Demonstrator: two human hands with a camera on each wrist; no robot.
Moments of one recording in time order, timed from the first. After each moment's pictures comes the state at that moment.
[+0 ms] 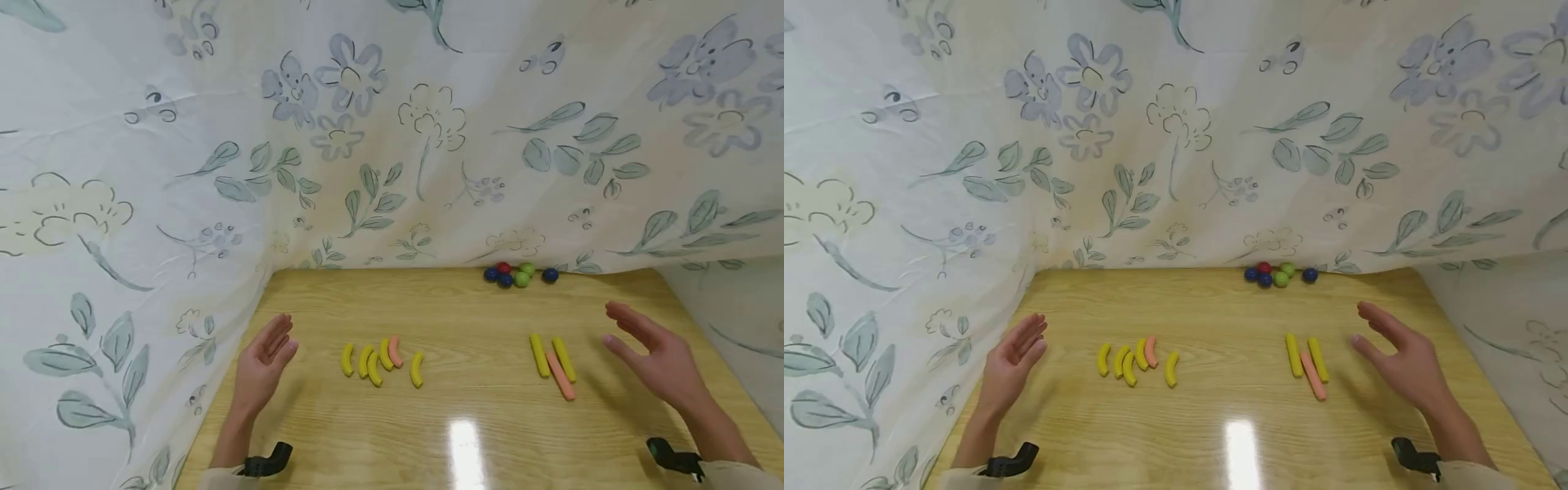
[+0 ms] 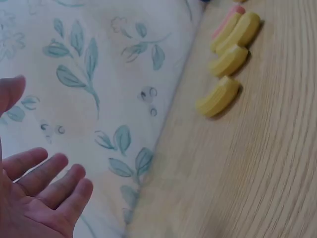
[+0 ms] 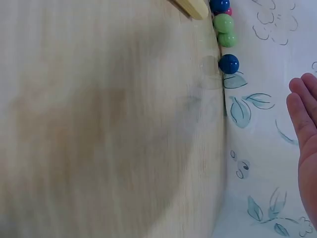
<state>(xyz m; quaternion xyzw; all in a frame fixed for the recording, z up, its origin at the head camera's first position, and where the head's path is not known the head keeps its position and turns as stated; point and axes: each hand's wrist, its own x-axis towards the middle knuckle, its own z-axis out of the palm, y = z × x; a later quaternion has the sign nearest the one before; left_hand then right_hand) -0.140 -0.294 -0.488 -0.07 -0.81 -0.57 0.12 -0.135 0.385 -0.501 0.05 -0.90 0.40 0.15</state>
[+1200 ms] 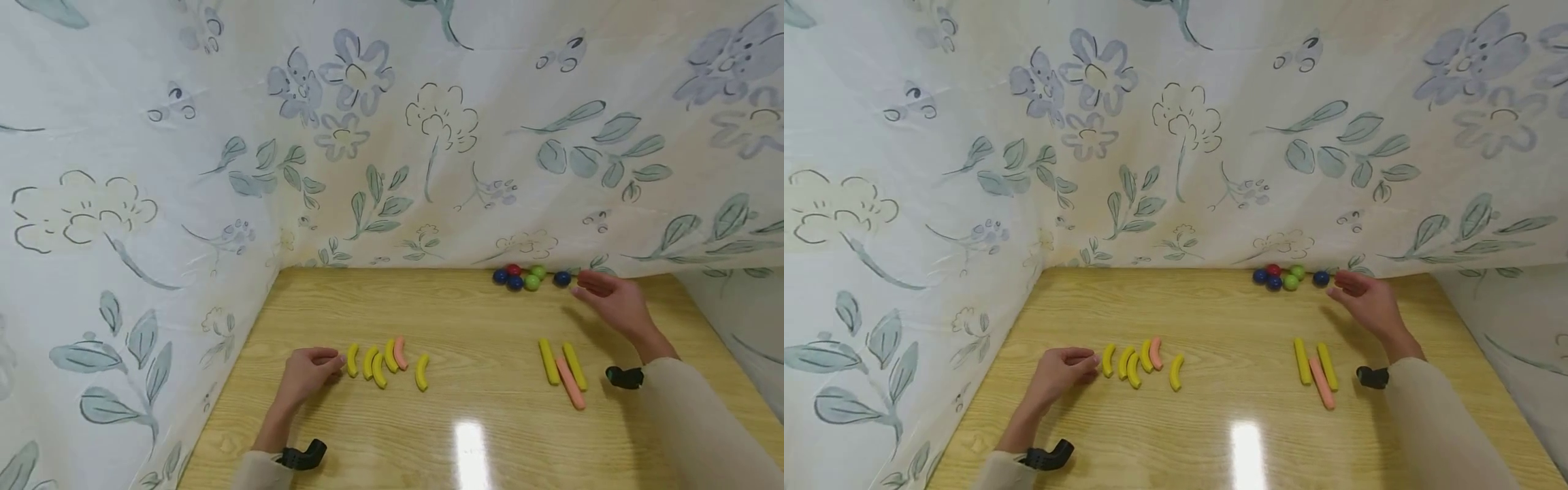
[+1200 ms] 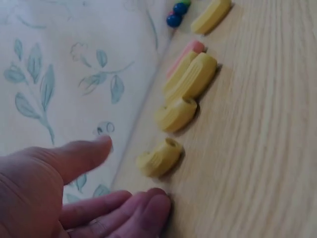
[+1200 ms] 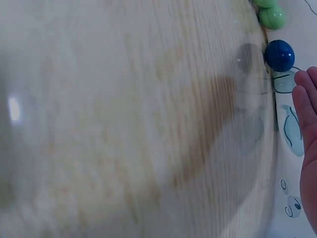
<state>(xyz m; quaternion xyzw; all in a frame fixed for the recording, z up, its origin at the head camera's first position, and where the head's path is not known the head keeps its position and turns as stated) -0.161 -0.245 -0.519 0.09 -0.85 -0.51 -0.06 -0.272 0.380 -0.522 0.03 -0.90 0.42 0.07</state>
